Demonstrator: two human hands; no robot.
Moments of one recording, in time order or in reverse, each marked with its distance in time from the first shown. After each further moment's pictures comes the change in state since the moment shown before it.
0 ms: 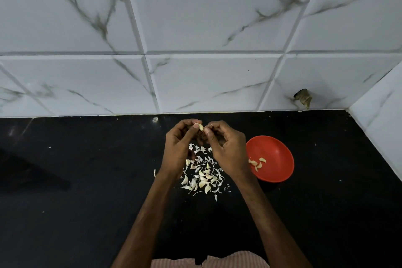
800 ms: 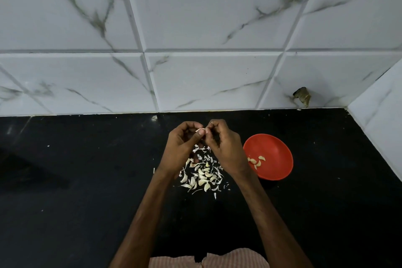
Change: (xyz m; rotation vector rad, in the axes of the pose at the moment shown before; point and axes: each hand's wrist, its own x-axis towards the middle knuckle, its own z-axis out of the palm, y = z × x) left_hand -0.002 -0.002 -0.003 0.022 -0.107 -0.066; right_hand -0.001 0.009 -0.002 -0.156 -0.128 -0.004
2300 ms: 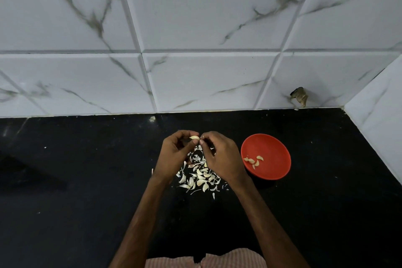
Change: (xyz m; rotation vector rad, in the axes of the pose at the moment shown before) left_hand 0.001 -0.030 -0.019 0.148 0.023 0.027; right_hand -0.015 0.007 0.008 -0.243 -0.028 -0.035
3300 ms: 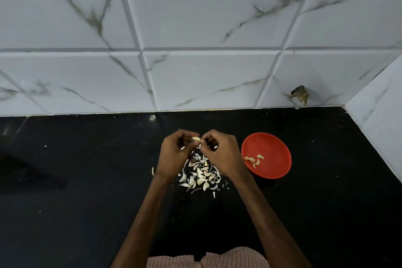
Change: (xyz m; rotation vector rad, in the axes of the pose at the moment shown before) left_hand 0.001 -0.004 0.003 0.056 0.053 -0.015; right_hand 0.006 -0.001 -0.003 0.145 -0.068 0.176
